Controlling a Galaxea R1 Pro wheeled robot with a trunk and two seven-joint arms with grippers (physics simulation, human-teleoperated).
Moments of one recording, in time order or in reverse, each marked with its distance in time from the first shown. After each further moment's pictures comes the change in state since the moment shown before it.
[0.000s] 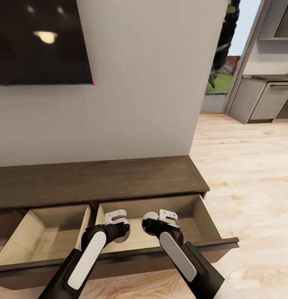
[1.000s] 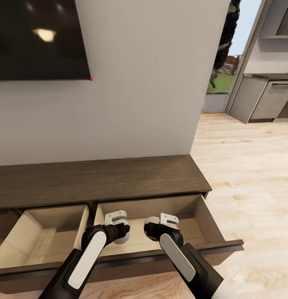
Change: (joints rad) left arm -0.002 -0.001 0.002 0.012 0.007 0.010 0.002; right arm -0.001 0.000 -0.002 0.063 -0.007 0.005 -0.005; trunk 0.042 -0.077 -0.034
